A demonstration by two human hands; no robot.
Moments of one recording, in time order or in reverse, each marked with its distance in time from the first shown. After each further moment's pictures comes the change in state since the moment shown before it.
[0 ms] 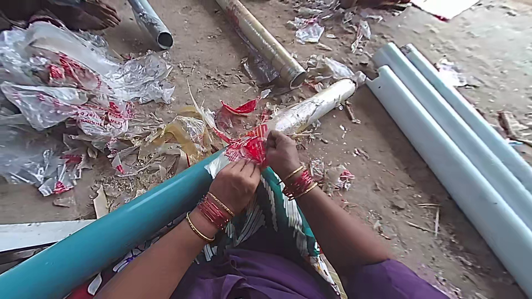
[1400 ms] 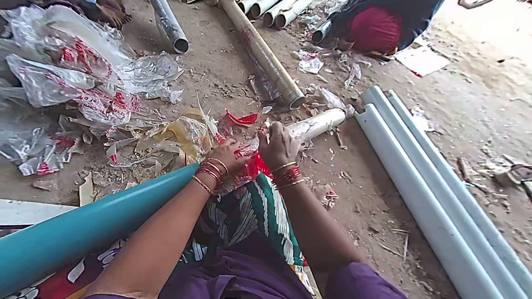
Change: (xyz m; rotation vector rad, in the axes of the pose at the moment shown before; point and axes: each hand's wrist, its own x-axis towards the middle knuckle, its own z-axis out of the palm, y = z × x) left_hand 0.049 -0.067 0.013 -0.416 -0.656 -0.783; right_hand 0.025 -0.032 -0.007 -0.432 0.097 -0.062
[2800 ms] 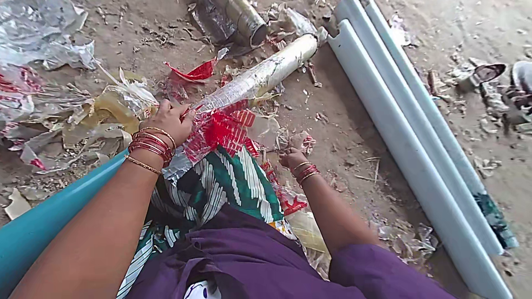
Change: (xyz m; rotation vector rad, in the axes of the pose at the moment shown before) left_hand 0.011 0.000 0.005 0.153 0.050 -0.046; right_hand -0.107 0.238 0.049 0.710 -0.274 1.044
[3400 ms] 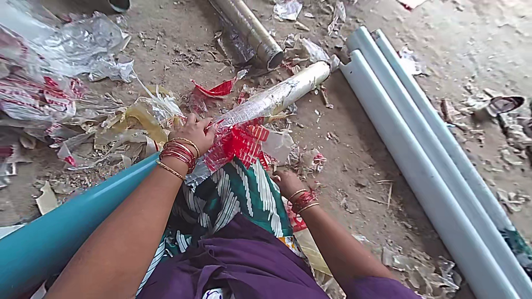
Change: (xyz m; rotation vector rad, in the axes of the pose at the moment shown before) left_hand -0.006 0.007 -0.004 0.011 -0.025 -0.031; right_hand -0.065 -0.027 0.038 -1.005 -0.174 -0.370
